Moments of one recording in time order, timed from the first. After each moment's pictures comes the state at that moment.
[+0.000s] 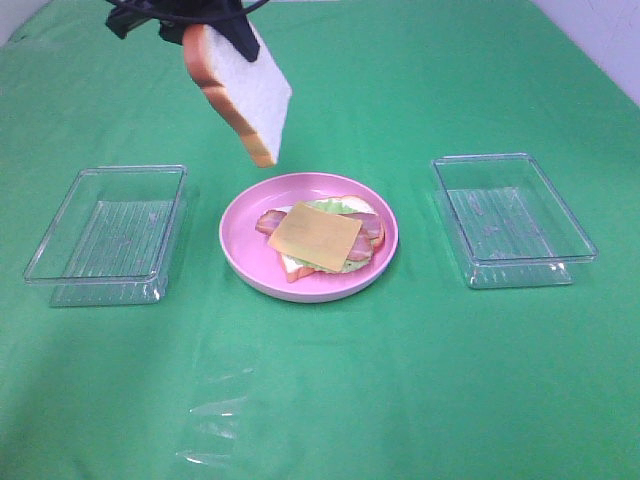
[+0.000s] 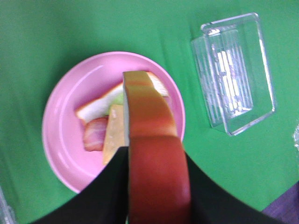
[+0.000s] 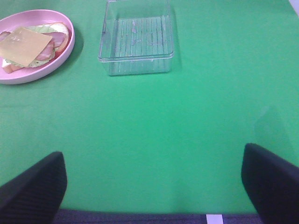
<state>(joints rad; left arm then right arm) -0.33 2.14 -2.14 -0.49 1.22 -0.11 0.00 0.00 -0.46 0.04 1.10 -0.02</state>
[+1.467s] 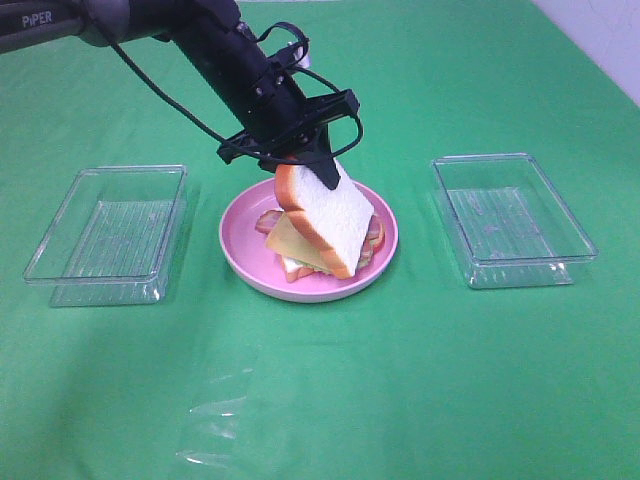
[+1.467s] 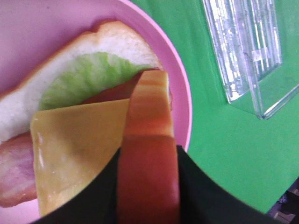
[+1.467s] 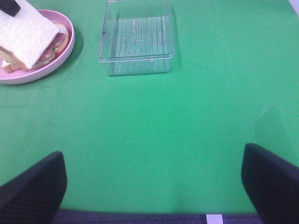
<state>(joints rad) -0.44 2.42 -2.14 -0.58 1.14 -0.01 0.00 0.00 -0.46 0.04 1.10 -0.02</state>
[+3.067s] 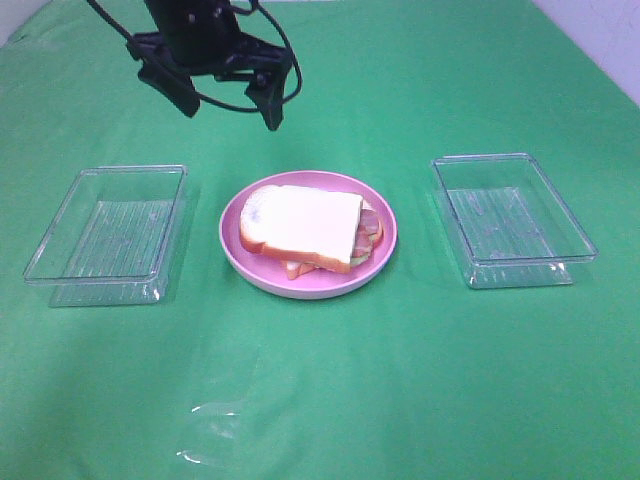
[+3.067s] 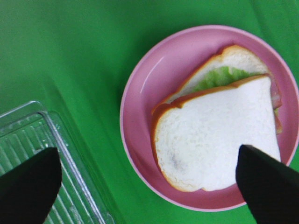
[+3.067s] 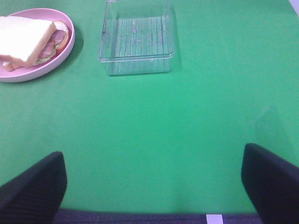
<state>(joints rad) -0.44 2.23 -2.17 -0.09 1.21 -0.05 0.00 0.00 -0.46 0.04 1.10 -0.02</state>
